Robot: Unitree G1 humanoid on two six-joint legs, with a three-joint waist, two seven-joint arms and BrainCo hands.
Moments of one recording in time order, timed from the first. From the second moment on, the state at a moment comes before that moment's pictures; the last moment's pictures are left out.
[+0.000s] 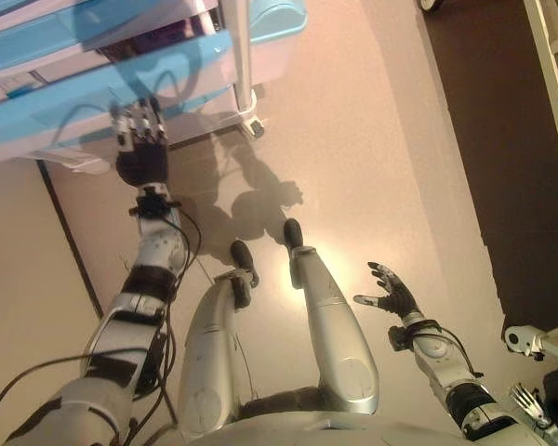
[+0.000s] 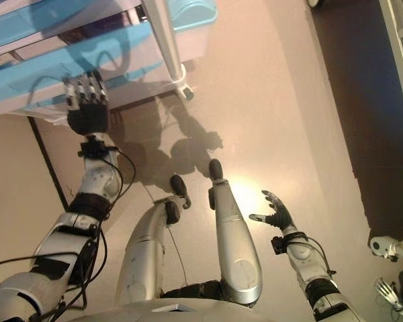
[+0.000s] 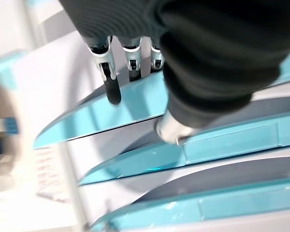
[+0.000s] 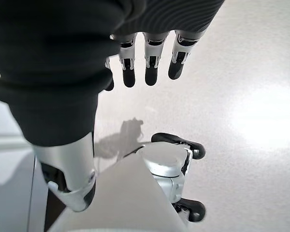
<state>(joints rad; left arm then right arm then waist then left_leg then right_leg) -0.53 0.36 -0.16 0.55 -1.80 -0.37 -0.67 -0.10 -0.40 0.29 0.85 0.12 -0.45 -0.01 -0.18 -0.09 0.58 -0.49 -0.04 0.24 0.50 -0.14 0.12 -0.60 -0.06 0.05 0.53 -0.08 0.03</state>
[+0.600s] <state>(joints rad) -0.07 0.13 -0.13 0.73 -1.80 0.18 -0.92 -0.06 -0.33 0.19 0.89 -0.03 -0.44 0.02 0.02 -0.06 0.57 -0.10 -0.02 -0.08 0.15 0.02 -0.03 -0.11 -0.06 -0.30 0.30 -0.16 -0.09</state>
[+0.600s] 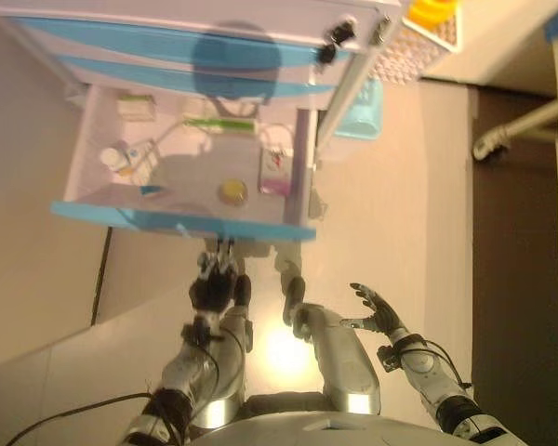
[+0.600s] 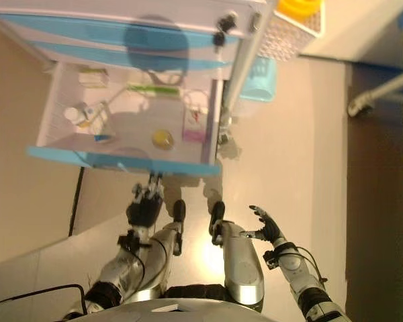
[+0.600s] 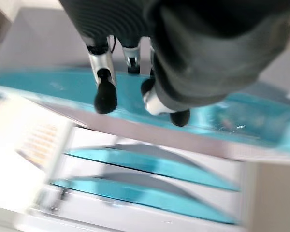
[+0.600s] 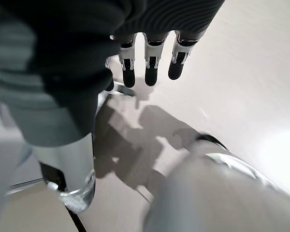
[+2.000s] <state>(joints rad) 0.17 0.32 -0.04 1.14 -0.16 -0.39 -0.02 -0.05 -0.68 0.21 0.23 -0.29 -0.67 -0.01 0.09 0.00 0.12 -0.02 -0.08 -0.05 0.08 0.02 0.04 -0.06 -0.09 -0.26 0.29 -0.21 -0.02</state>
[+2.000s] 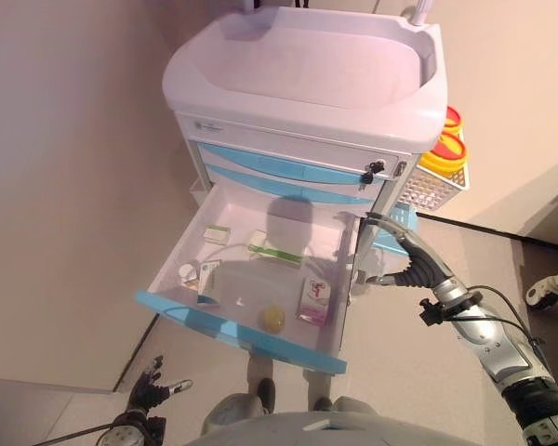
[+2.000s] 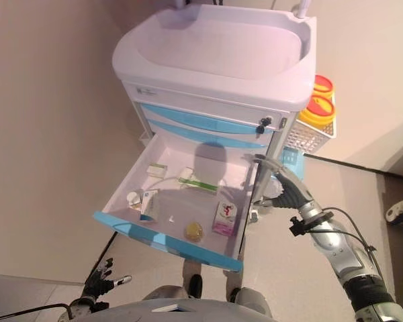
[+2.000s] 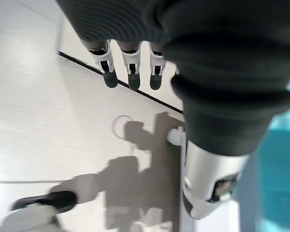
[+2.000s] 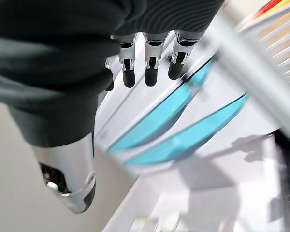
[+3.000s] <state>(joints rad) 0.18 0.31 -0.08 1.15 -0.08 -0.33 -0.16 -0.45 -0.64 0.68 0.60 -0.97 -0.57 0.06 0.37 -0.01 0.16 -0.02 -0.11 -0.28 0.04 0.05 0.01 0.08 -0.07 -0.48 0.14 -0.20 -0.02</state>
